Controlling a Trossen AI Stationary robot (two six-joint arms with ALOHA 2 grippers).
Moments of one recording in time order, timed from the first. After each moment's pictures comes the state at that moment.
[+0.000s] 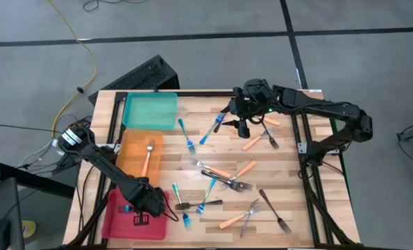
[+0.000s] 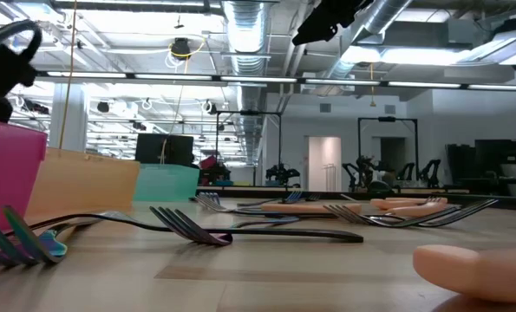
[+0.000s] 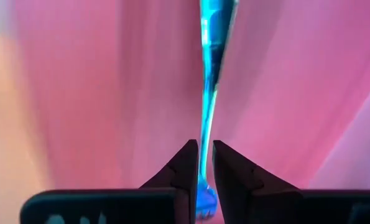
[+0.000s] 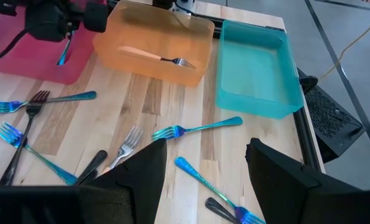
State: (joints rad) left arm -0.65 1.63 1.00 -0.96 0.24 -0.81; right arm -0.26 1.39 1.38 -0.59 -0.18 -0.33
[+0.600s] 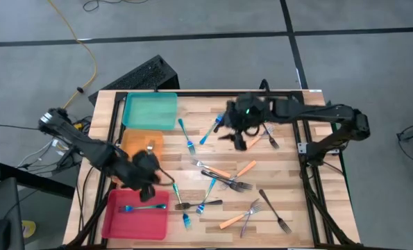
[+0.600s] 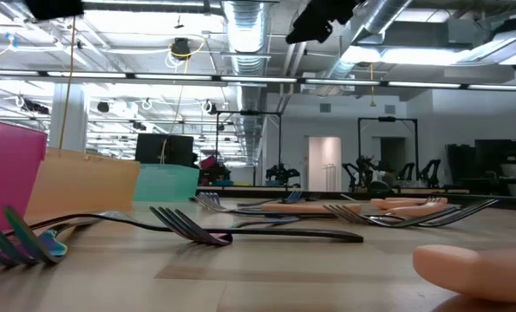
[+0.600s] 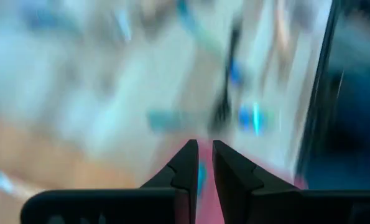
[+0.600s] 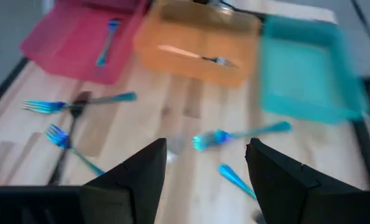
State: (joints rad) left arm -0.55 1.19 1.15 -0.96 -0.32 -0.91; right arm -0.12 1.45 1.35 -0.53 -0.18 -0.23
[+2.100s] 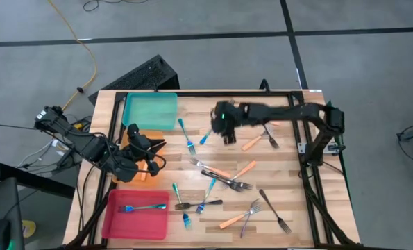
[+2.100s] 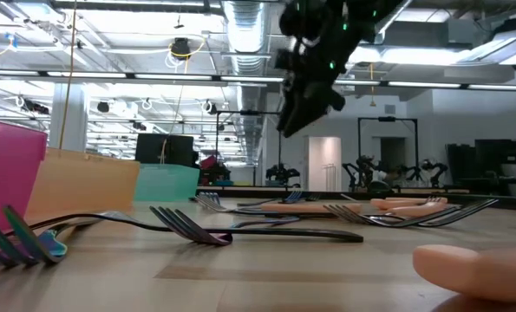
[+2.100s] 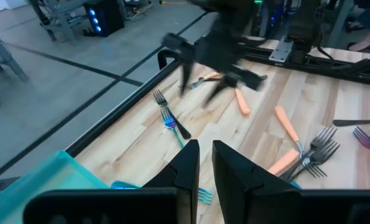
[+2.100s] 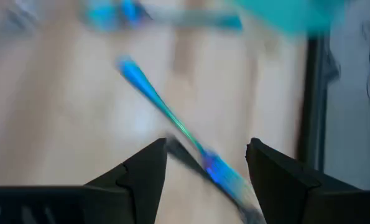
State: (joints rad) left arm -0.53 1.08 1.07 -0.81 -1.01 -0.66; right arm -0.27 1.72 1.29 -0.50 0.14 -0.60
